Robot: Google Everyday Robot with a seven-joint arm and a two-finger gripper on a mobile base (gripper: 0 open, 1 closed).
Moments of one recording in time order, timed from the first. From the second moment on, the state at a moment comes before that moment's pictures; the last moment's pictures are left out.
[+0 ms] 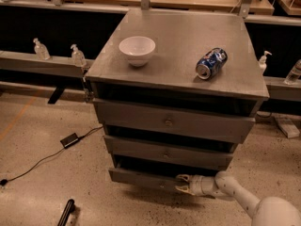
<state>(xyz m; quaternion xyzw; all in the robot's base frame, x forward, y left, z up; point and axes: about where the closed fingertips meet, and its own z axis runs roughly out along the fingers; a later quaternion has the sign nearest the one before) 0.584 -0.171 0.175 -0.63 0.65 0.17 0.40</state>
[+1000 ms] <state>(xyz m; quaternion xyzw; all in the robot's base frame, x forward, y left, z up) 0.584 -0.171 0.180 -0.63 0.65 0.17 0.40</state>
